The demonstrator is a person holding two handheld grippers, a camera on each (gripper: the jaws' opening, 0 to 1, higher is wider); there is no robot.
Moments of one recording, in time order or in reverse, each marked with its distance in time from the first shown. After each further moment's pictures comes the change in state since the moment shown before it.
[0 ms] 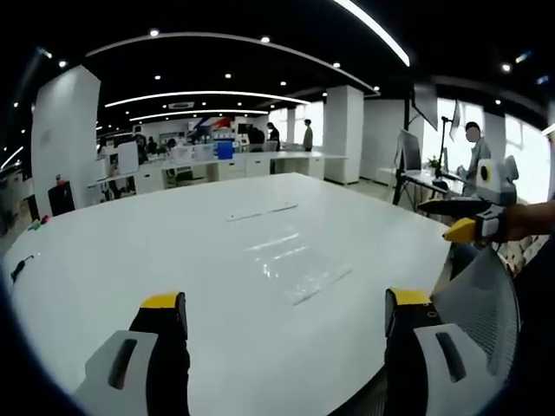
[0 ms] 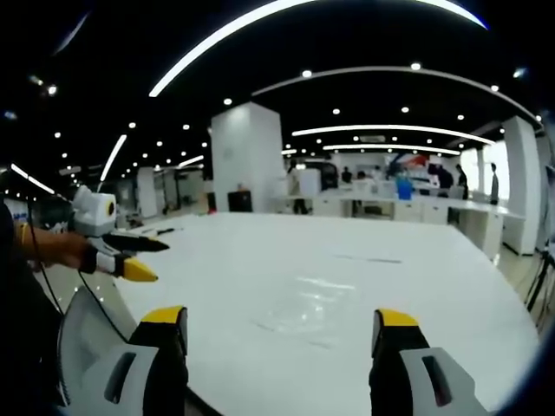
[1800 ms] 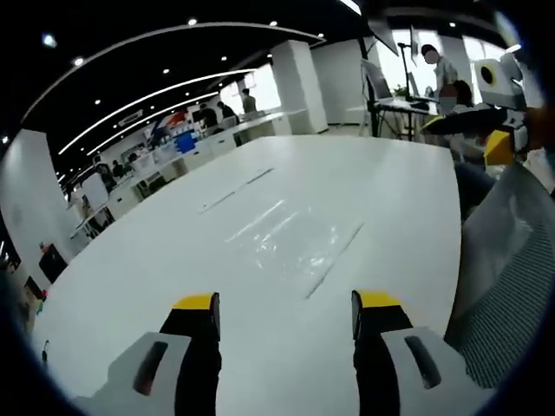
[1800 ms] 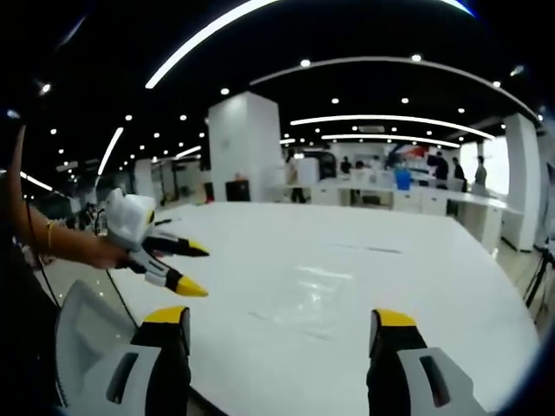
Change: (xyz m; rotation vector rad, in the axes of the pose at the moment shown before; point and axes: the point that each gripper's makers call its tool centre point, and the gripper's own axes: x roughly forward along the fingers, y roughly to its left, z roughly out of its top) left arm 0.093 -0.002 -0.036 0.362 0.198 -0.091; right arm 0.004 -0.003 -0.012 0.006 0.057 -0.009
